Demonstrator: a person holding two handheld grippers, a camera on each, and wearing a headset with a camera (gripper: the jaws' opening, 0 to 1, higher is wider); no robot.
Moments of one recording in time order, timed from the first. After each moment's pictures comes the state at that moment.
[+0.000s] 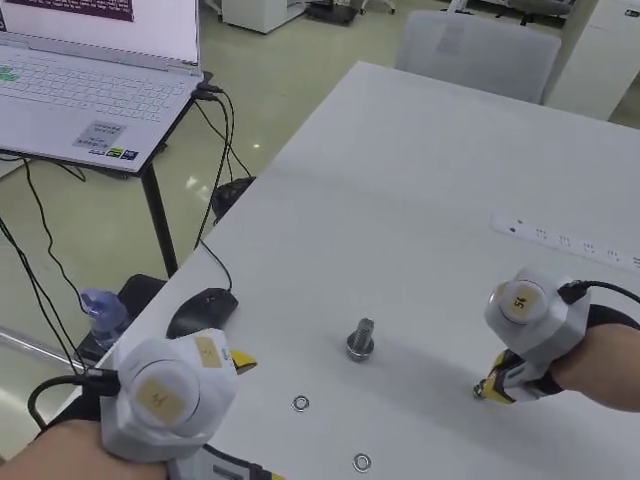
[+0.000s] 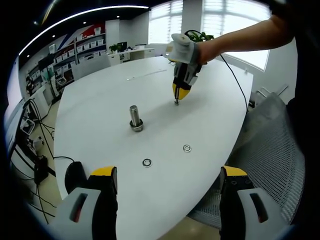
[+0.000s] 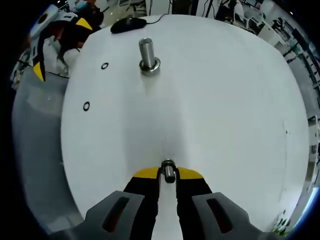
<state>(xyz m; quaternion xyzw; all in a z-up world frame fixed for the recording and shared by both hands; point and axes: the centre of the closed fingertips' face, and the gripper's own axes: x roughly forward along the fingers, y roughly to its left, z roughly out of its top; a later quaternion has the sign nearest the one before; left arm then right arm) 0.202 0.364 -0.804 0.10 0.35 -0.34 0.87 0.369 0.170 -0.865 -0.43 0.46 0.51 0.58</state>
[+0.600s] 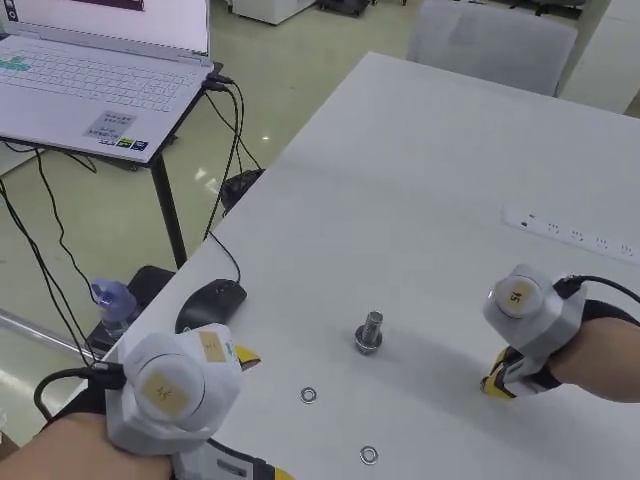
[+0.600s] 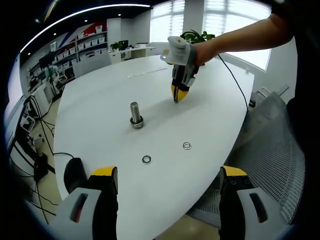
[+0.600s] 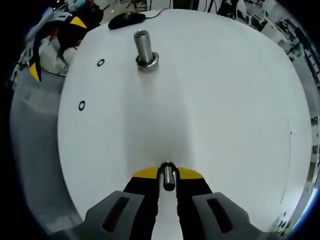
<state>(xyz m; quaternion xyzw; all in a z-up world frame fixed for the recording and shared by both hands) 0.202 0.366 -0.806 0.10 0.35 -0.34 0.87 0.375 0.173 -0.875 -0.43 0.48 0.51 0.57</state>
